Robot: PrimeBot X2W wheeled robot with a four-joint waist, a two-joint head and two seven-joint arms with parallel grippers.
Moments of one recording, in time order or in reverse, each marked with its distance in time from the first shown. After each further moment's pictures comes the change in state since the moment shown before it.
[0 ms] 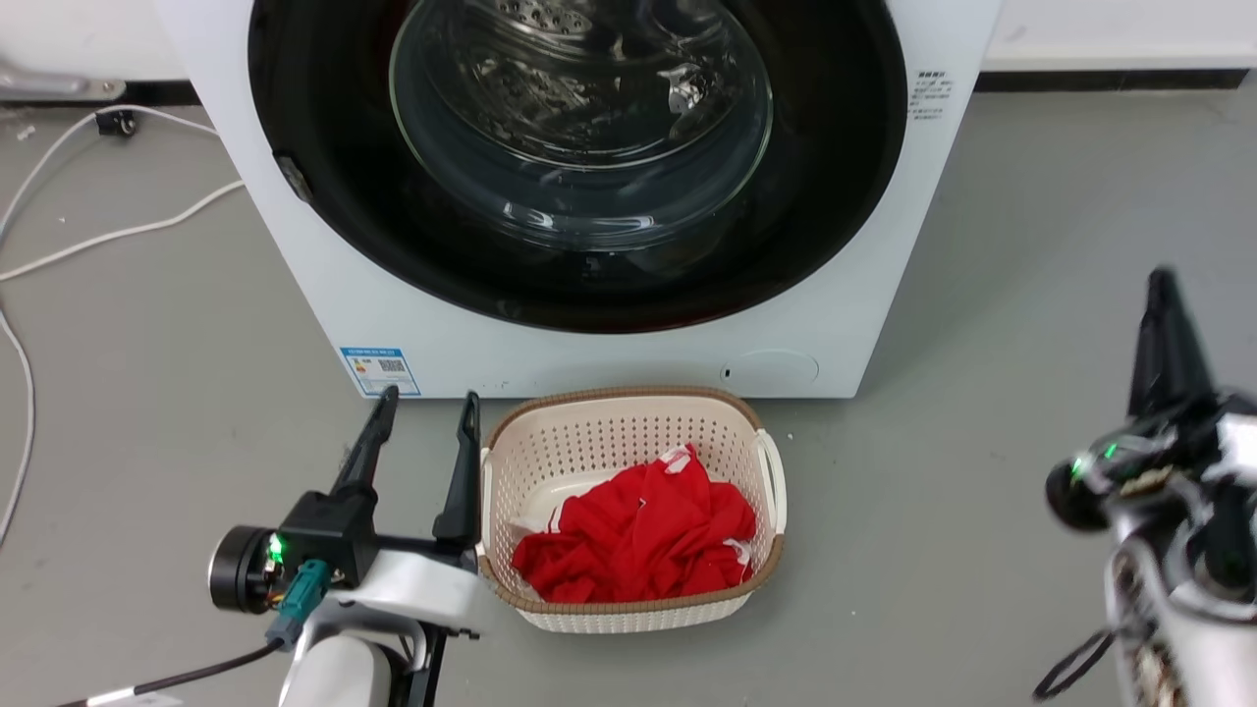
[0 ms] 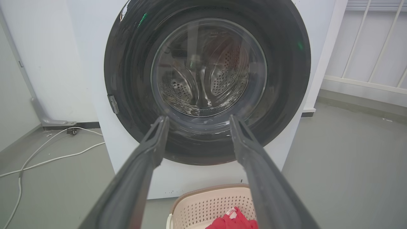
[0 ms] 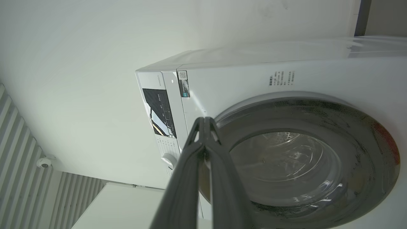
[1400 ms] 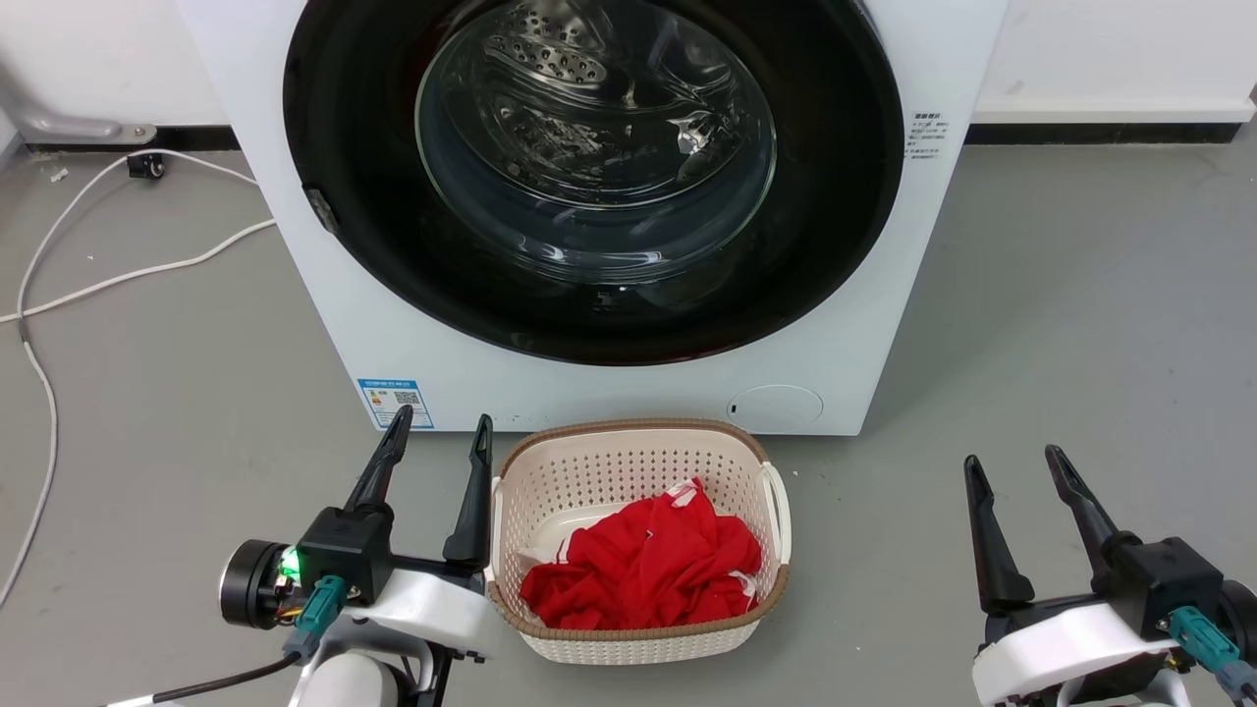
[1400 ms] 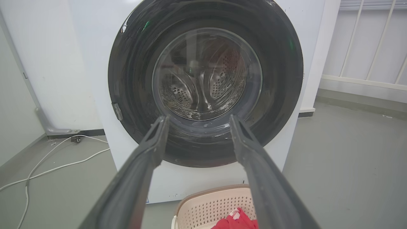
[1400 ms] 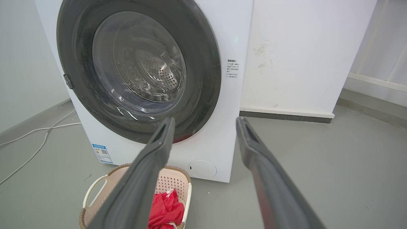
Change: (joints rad) left arm 0.016 0.004 -0.012 0.012 0.027 -0.008 0.001; right arm 0.305 0.032 0.068 -0.109 -1.706 0.000 -0.029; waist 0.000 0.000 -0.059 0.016
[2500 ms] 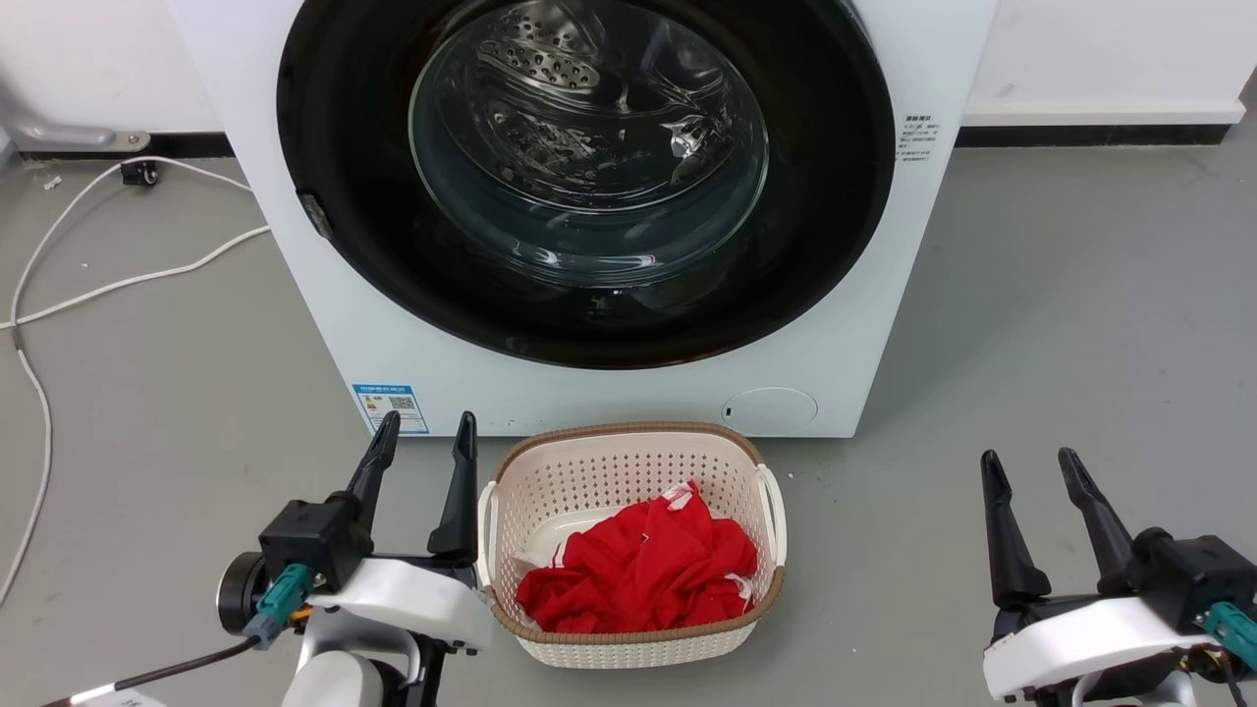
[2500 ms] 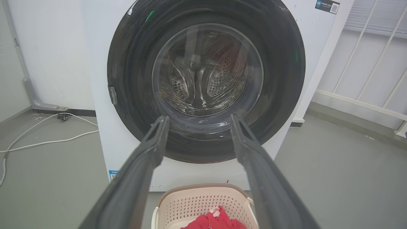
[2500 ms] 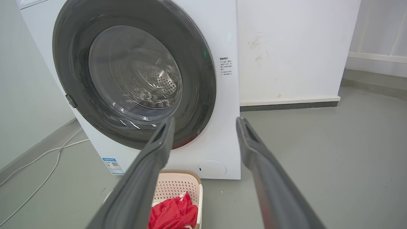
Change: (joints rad) left arm -0.003 -0.002 0.017 0.004 -0.156 -0.018 0.046; right arm 0.000 0.000 -0.012 -0.003 0.143 0.000 0.025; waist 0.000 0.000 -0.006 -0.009
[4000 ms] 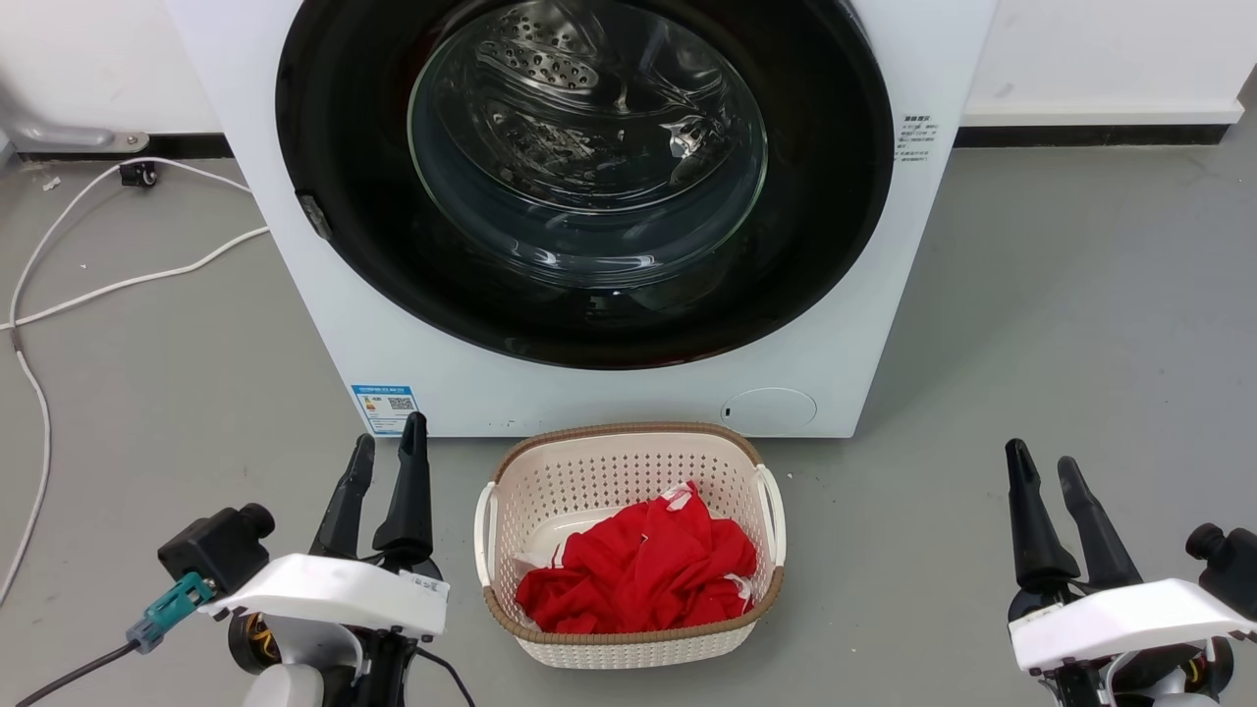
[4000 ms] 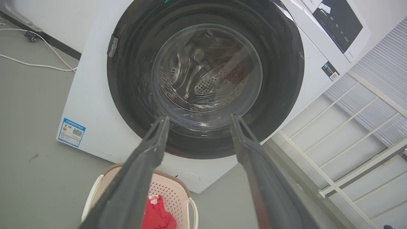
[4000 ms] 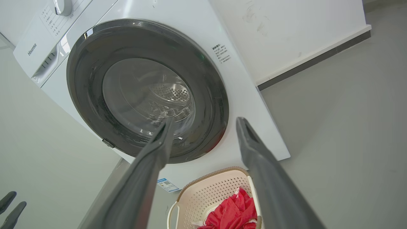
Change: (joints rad) left arm 0.022 -0.005 0.057 -0.032 -0.487 -0.021 0.110; right arm -0.034 0.000 -0.017 0.059 0.450 0.000 0.053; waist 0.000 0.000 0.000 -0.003
